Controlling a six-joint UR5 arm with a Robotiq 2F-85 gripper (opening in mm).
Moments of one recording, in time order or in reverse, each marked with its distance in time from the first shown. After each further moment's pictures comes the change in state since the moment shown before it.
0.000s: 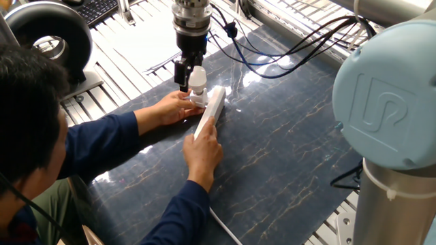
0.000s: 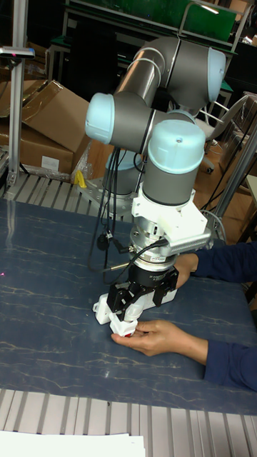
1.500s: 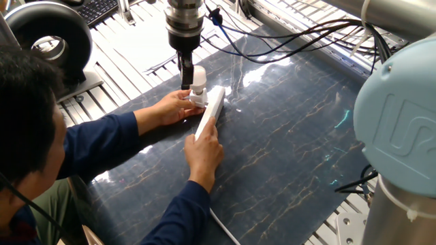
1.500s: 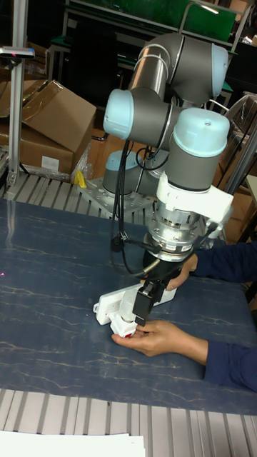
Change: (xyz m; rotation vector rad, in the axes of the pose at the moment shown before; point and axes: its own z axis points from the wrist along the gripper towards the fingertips) arm -0.010 0.015 -0.013 0.087 -0.025 -0.611
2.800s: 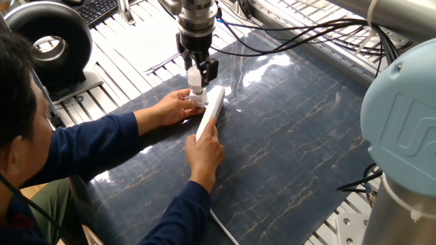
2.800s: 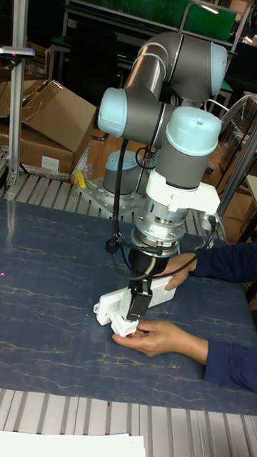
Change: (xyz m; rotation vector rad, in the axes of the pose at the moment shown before) arm 0.036 -0.008 0.001 0.012 0.075 -0.424
